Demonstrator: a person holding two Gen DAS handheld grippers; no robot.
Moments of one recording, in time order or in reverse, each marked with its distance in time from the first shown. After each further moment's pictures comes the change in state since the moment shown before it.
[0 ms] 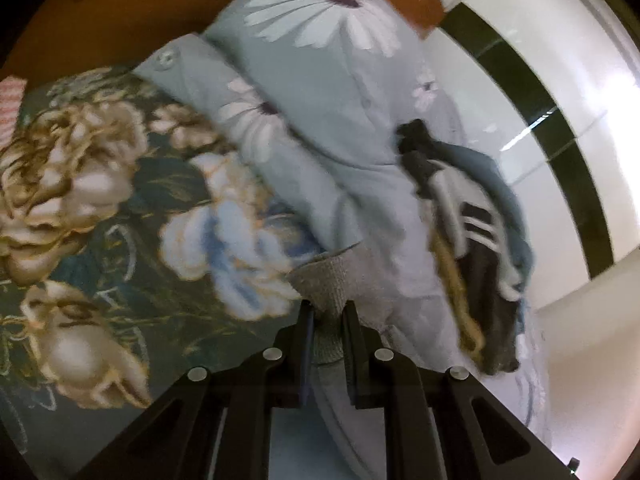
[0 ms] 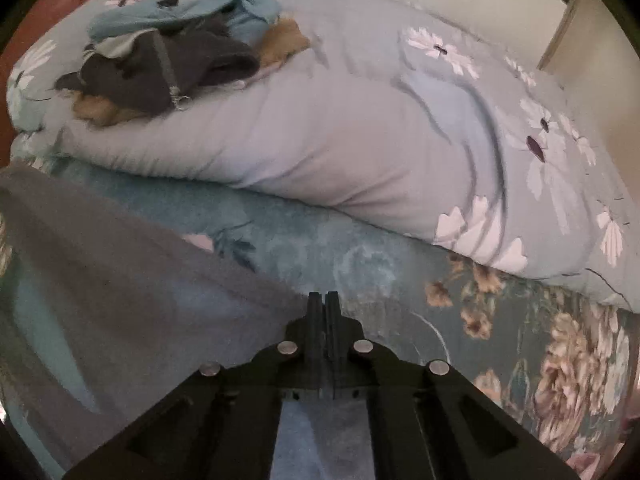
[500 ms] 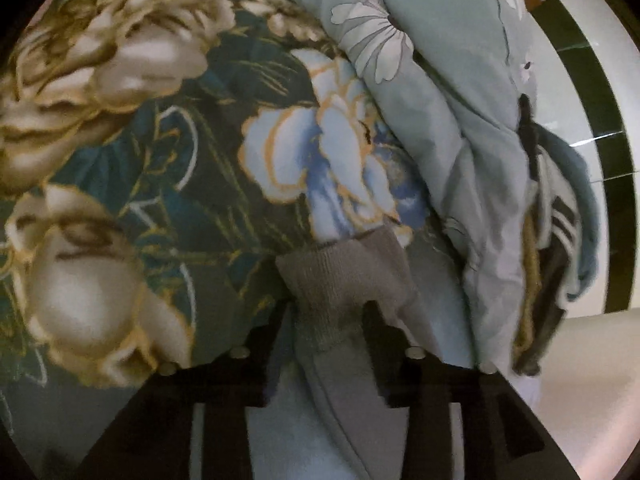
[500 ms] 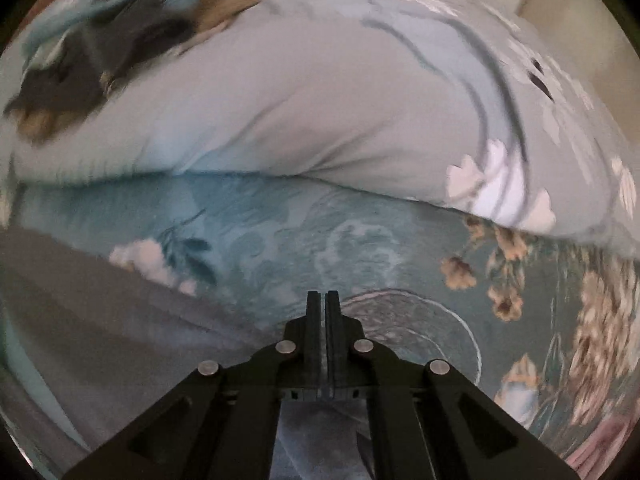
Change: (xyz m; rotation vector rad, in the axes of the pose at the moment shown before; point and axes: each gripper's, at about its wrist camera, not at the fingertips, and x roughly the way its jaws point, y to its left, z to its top) left arm 0.029 0.055 0.000 -0.199 0.214 0.012; right arm 0.032 -0.017 0.007 0.160 0.064 -0.031
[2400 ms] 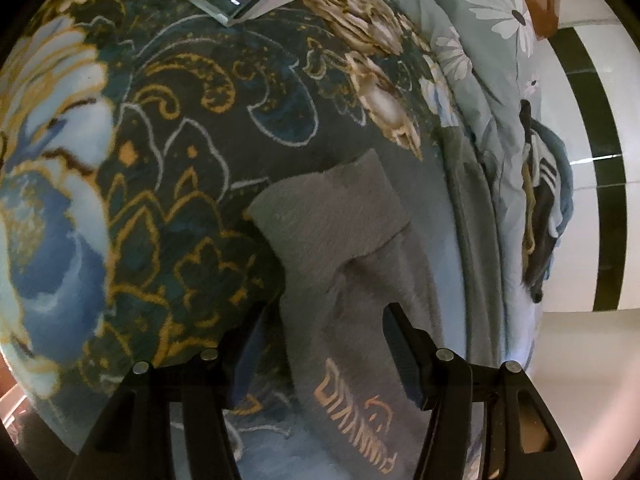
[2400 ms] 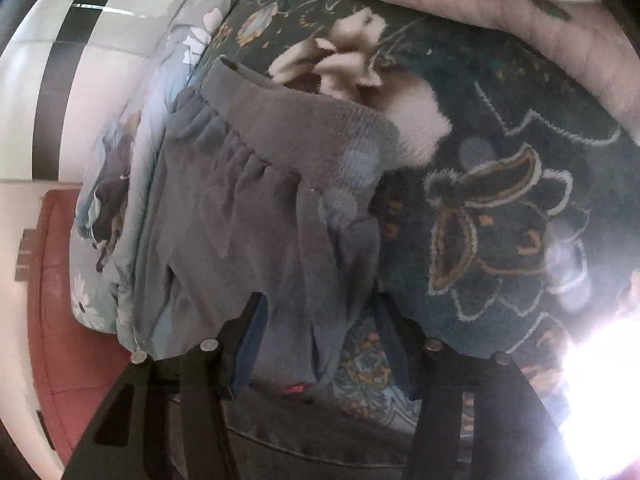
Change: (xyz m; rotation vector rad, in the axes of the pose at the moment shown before) left arm -0.142 0.163 -0.161 -0.112 0.006 0.020; right arm -0.085 -0.121 -0.406 0.928 -0.022 0.488
